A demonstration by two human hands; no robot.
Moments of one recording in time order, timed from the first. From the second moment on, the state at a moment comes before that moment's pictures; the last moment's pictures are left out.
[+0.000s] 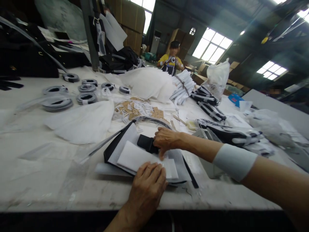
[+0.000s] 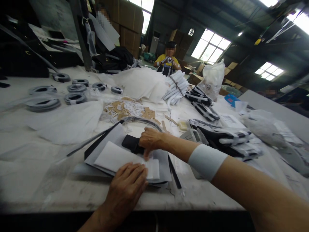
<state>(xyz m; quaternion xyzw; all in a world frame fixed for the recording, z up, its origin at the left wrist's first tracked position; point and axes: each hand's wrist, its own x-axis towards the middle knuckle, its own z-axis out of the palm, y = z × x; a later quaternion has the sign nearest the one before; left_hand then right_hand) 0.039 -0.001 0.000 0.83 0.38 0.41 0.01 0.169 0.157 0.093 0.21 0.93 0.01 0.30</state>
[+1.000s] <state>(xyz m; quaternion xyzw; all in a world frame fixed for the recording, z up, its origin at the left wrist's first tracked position) -0.013 0.068 0.020 0.96 0.11 0.27 0.02 0.241 0.027 0.007 0.29 0.94 -0.05 -0.15</state>
